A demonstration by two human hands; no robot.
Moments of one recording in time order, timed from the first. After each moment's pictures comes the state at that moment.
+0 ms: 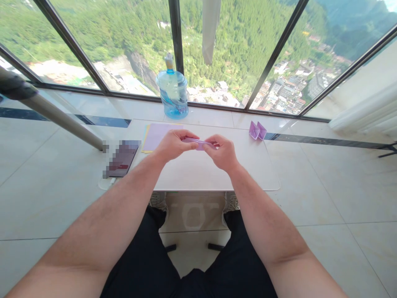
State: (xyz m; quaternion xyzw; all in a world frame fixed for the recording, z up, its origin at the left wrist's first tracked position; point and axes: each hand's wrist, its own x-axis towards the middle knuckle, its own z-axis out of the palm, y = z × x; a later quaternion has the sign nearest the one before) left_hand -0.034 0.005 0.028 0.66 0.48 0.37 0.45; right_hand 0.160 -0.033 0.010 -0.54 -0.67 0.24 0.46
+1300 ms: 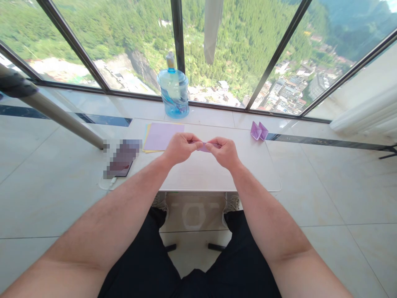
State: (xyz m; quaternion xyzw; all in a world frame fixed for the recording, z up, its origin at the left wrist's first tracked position) left_hand -0.019 -0.001 0.018 0.69 0.49 0.36 0.38; right_hand 0.163 -0.028 0.005 -0.55 -0.63 0.31 0.45
